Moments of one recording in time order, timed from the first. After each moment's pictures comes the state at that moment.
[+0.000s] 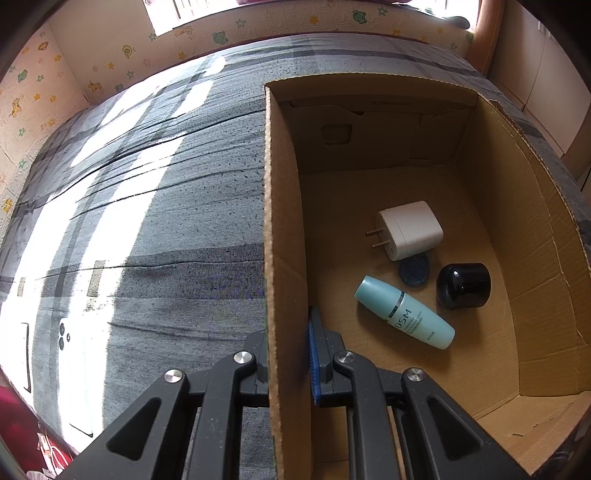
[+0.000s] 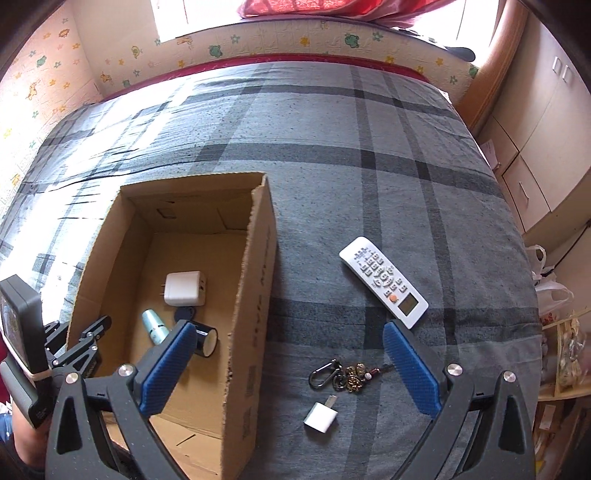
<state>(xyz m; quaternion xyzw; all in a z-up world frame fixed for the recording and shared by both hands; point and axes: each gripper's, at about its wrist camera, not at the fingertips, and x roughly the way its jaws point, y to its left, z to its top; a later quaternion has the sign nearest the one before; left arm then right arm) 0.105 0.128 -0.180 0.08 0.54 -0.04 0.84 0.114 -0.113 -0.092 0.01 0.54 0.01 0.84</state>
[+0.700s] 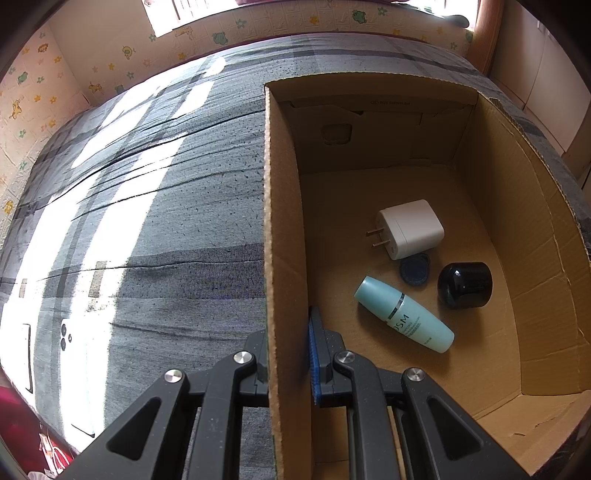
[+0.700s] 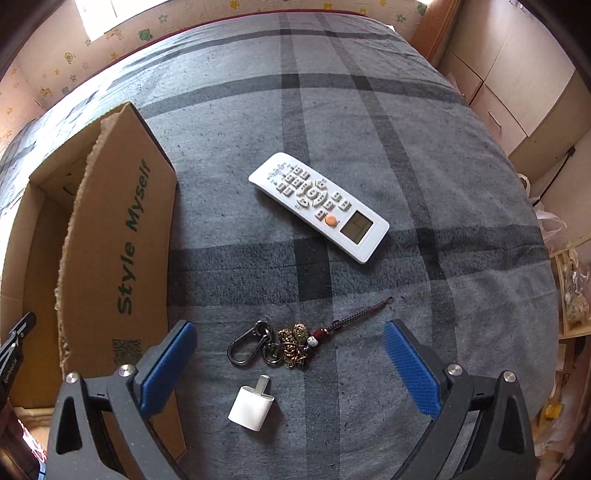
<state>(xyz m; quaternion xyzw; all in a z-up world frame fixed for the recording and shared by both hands) 0.103 0.126 -0.180 0.08 0.53 -0.03 0.84 0.101 -0.181 -0.184 0.06 0.59 -0.07 0.80</state>
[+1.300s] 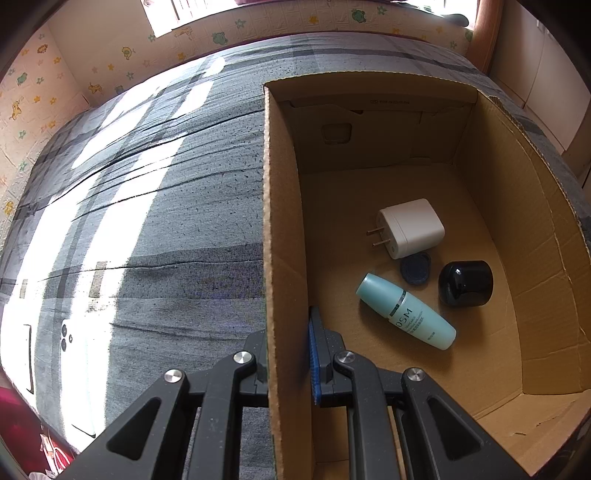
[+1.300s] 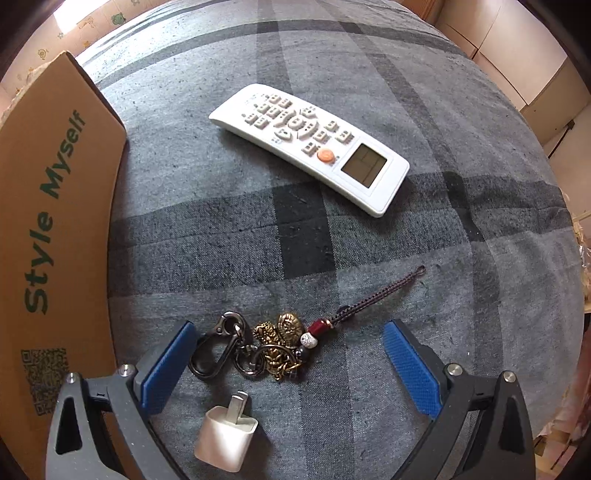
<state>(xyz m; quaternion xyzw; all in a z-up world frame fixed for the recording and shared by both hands) 0.104 0.124 -0.180 0.09 0.54 -0.03 0.84 0.110 -0.184 -0.257 0.07 0.63 -0.10 0.77</state>
